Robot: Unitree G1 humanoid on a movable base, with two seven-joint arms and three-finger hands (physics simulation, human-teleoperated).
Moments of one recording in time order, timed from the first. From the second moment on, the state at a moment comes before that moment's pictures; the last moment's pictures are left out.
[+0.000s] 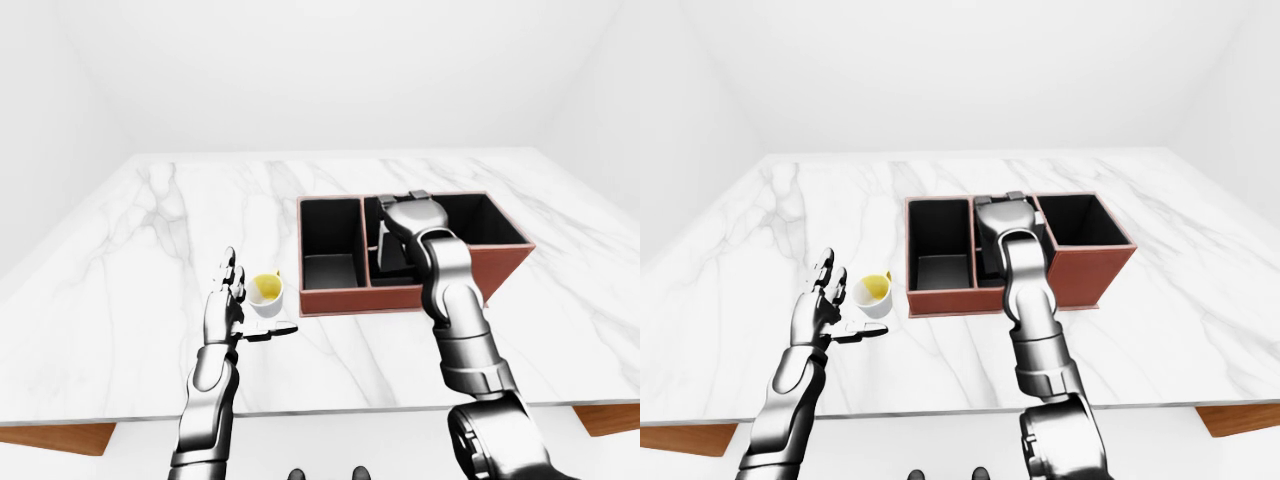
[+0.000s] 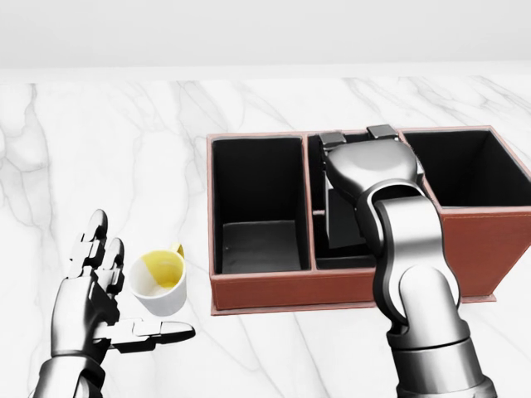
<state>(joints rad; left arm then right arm) -0.01 0.03 0.08 -0.01 -0.11 0.02 -0.04 -0.61 -0.09 0.01 0.08 -1.58 0.09 0.70</state>
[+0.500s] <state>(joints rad) -0.01 0.03 0.08 -0.01 -0.11 0.02 -0.04 -0.64 -0.10 0.00 0.11 -1.59 0.09 0.70</state>
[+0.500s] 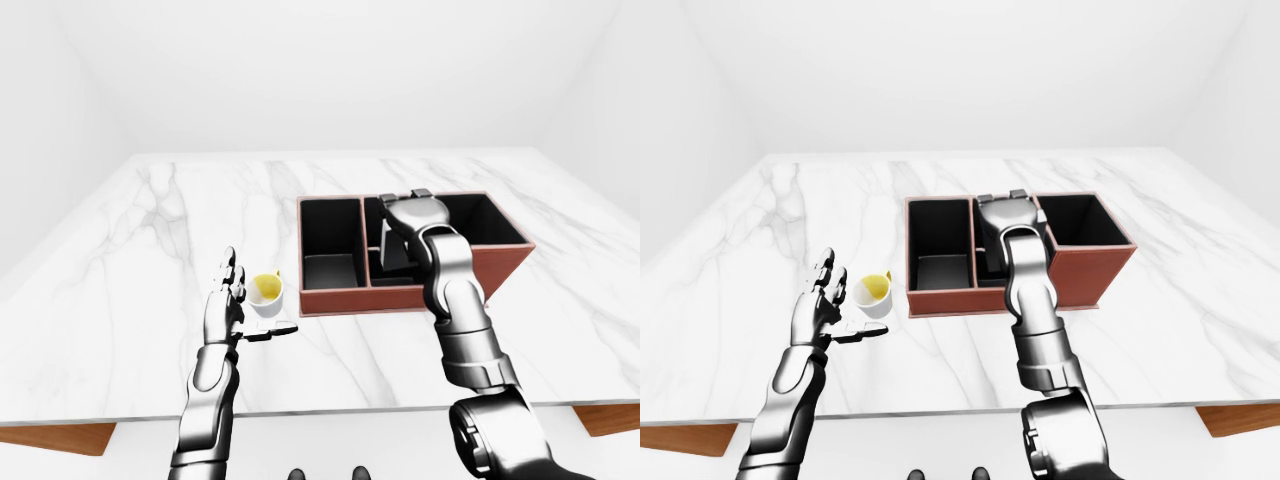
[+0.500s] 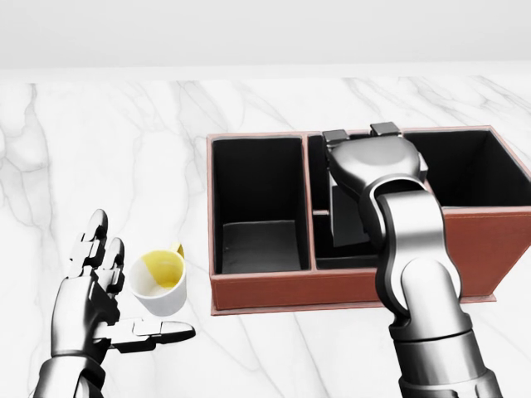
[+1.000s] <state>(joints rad) -0.01 0.03 0.08 -0.03 -0.11 0.03 -0.04 -0.68 -0.12 0.00 0.23 -1.55 0.09 0.70</state>
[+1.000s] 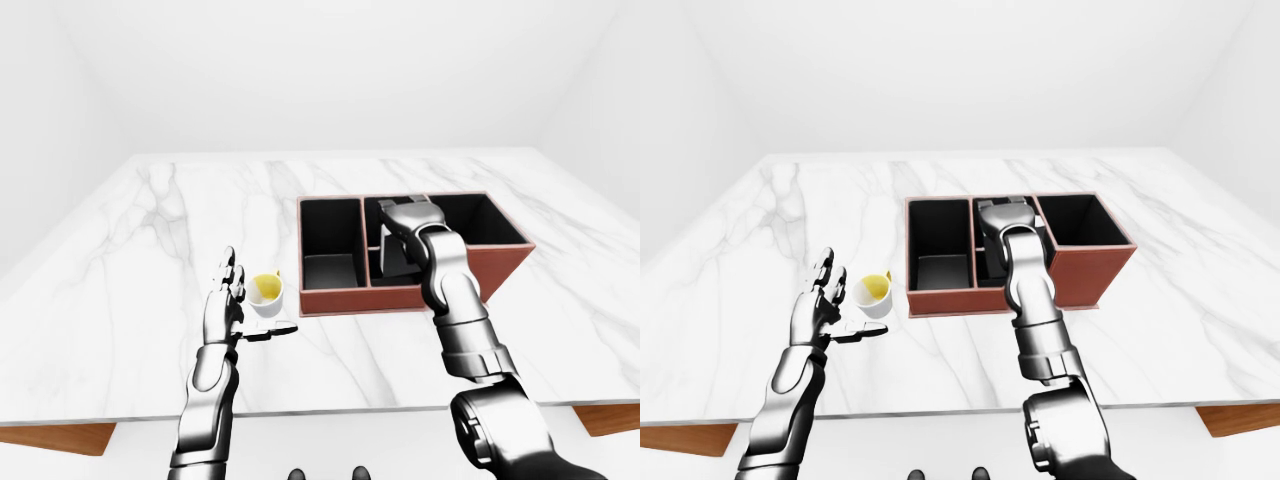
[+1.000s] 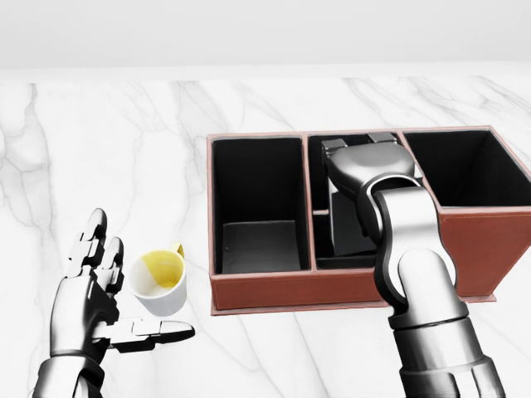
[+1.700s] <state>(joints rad) -0.01 0.03 0.08 -0.01 -0.11 0.02 -0.04 -0.78 -0.15 0.01 0.37 -1.54 0.09 0.70</state>
